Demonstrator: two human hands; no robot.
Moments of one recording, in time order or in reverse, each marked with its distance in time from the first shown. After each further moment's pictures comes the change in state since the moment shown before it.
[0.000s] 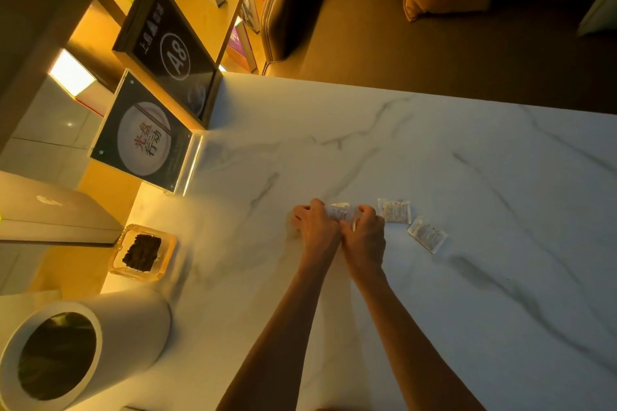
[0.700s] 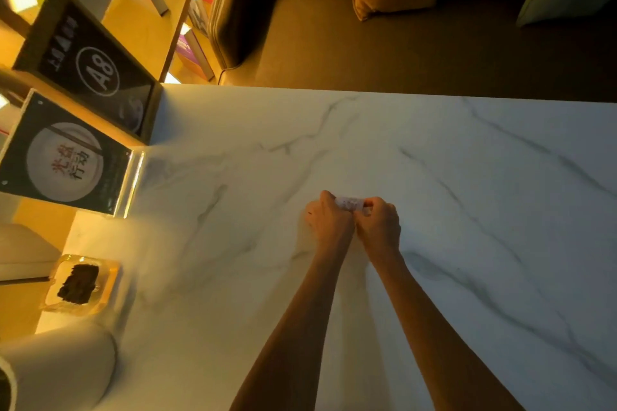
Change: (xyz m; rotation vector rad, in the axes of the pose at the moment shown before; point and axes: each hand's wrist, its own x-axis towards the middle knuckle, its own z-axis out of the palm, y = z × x) left_hand -0.030 0.084 0.066 0.028 -0.067 0.076; right_hand 0.056 0.051 -0.088 0.025 0.093 -0.032
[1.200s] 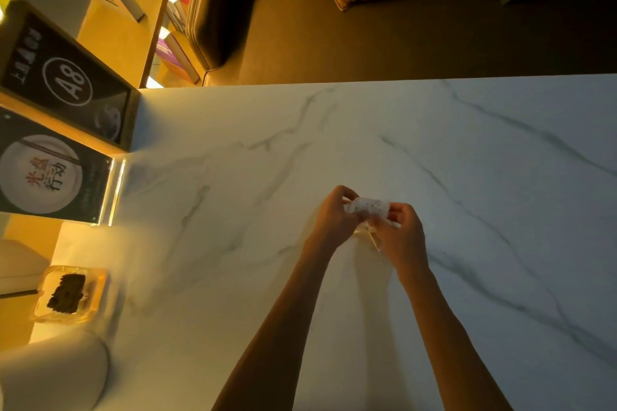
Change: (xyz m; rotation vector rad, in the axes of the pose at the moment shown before) left_hand -0.018 0.011 0.018 -0.223 -0.335 0.134; right_hand -0.017 0.060 -0.044 0.322 0.056 0.116
